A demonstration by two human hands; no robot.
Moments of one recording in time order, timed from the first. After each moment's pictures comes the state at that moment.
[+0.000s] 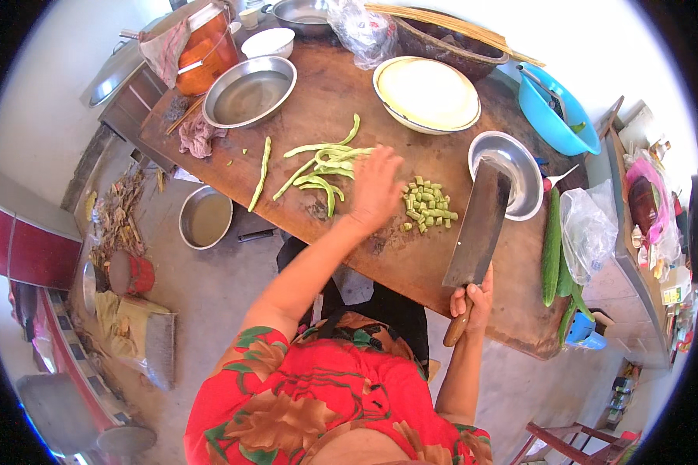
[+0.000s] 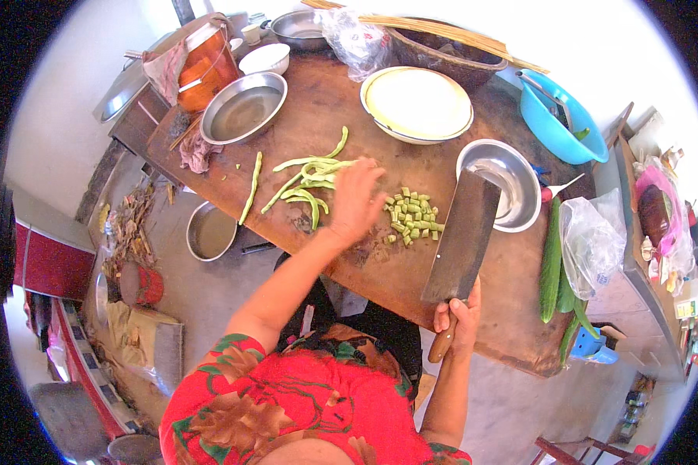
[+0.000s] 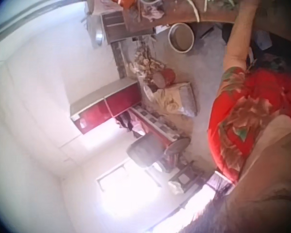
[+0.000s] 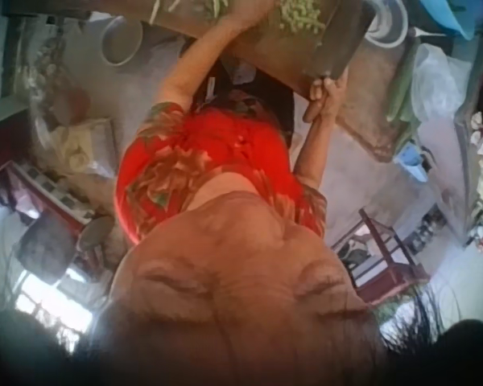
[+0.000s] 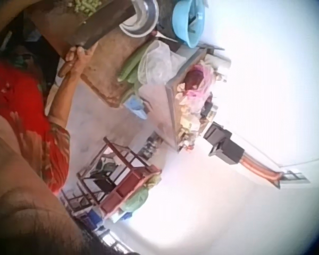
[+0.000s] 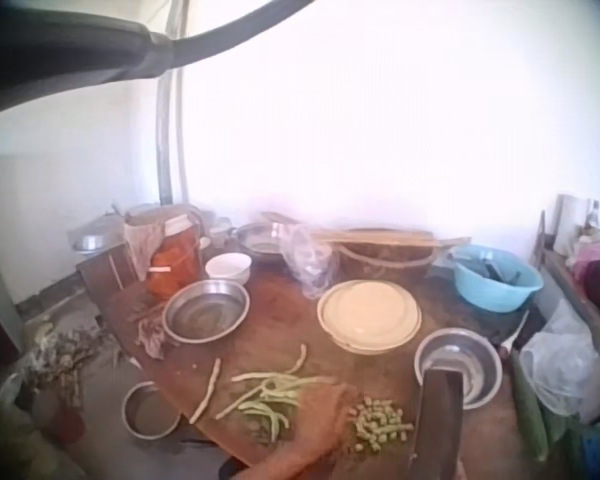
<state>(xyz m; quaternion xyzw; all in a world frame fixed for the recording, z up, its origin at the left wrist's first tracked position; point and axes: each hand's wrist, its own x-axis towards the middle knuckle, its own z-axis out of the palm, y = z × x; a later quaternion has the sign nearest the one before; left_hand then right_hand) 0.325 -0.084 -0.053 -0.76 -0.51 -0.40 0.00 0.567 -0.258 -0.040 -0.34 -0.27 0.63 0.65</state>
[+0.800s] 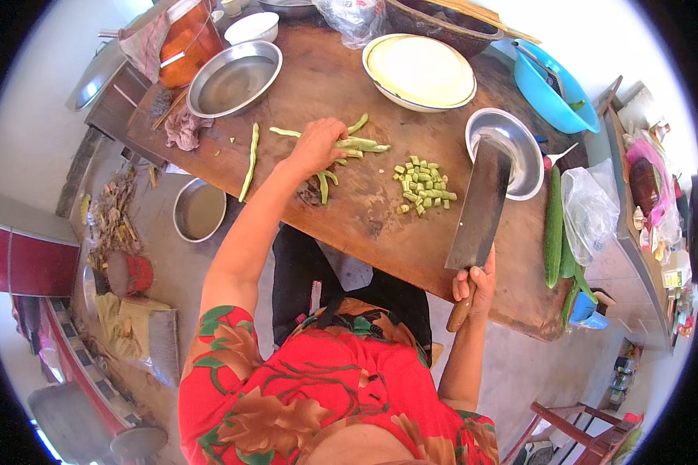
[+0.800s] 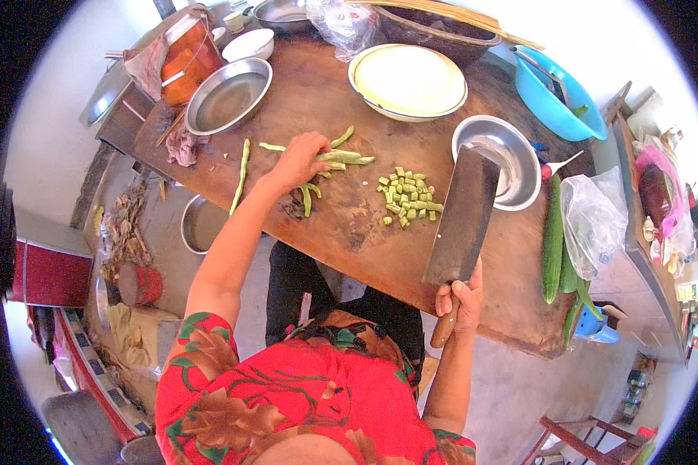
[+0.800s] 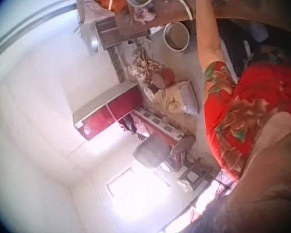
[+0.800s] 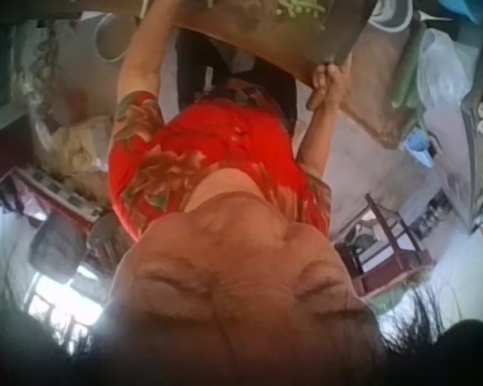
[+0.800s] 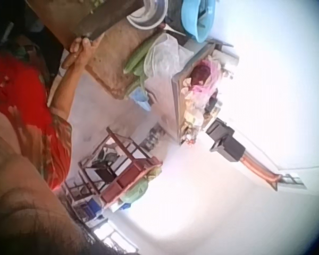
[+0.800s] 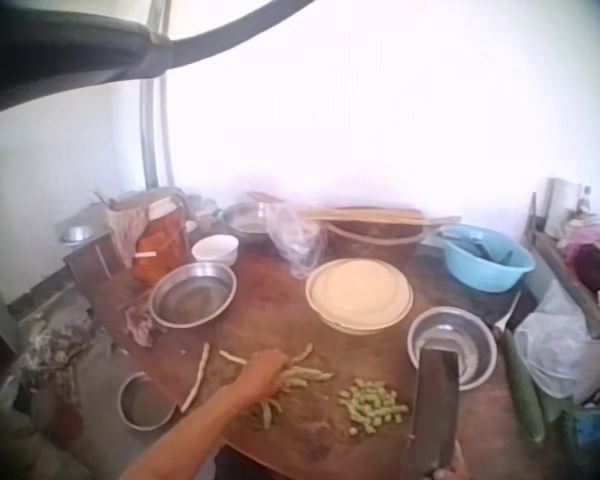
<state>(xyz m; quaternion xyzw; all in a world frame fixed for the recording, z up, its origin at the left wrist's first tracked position) 0.214 -0.034 -0.037 -0.84 -0.48 -0.23 -0.11 0.567 -0.258 -0.042 -0.34 -0.23 0.63 0.66</state>
